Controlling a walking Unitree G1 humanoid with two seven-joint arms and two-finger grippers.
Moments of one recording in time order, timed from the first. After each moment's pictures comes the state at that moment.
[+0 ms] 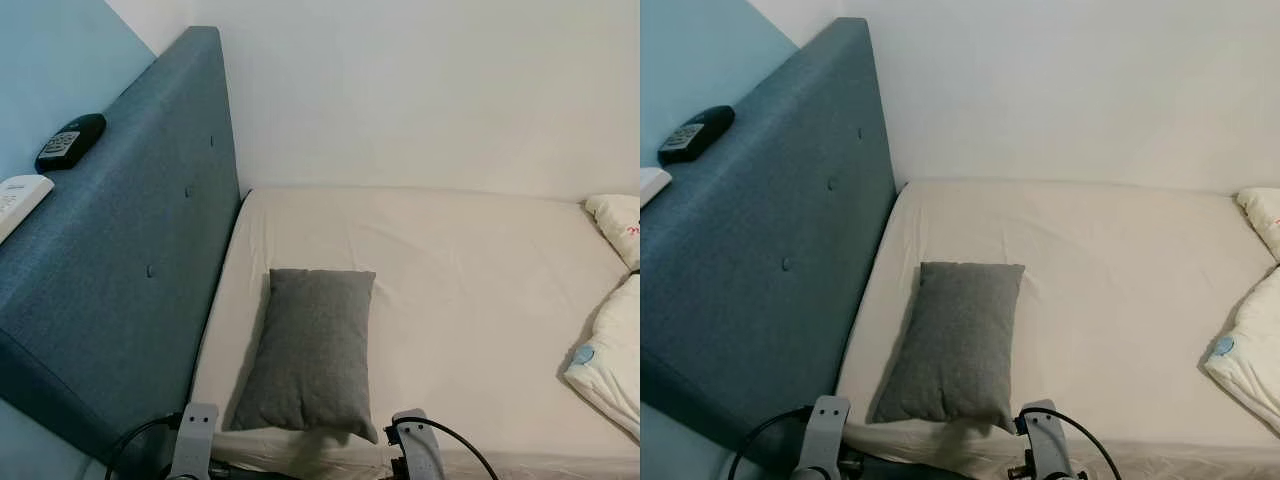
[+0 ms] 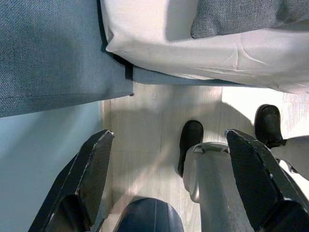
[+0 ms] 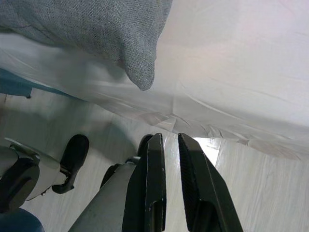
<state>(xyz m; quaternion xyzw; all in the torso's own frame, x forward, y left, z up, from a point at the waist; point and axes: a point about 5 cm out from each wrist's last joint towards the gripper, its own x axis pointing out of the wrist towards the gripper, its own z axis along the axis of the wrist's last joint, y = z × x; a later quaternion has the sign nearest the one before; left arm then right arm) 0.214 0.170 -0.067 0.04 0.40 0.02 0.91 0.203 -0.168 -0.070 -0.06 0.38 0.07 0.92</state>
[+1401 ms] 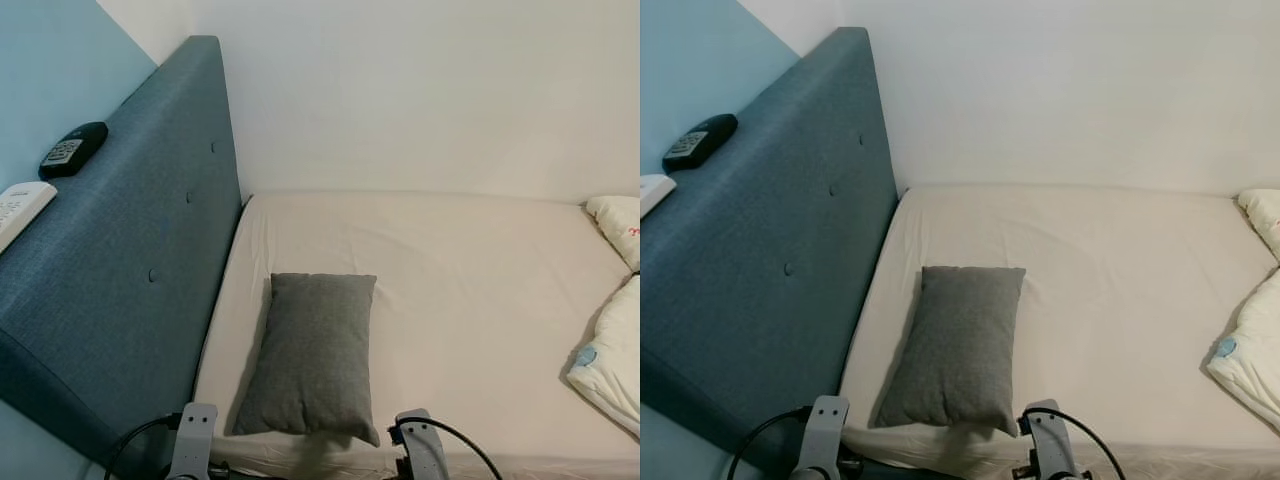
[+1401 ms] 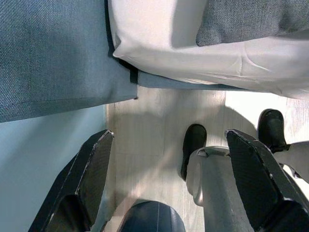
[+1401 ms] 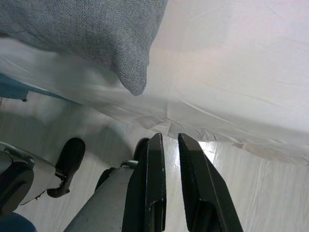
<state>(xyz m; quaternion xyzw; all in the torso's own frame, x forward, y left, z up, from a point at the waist) 0.214 0.170 -0.067 0.04 0.41 0.03 0.91 0.203 -0.174 -0.070 -0.07 0.38 0.06 0.92</state>
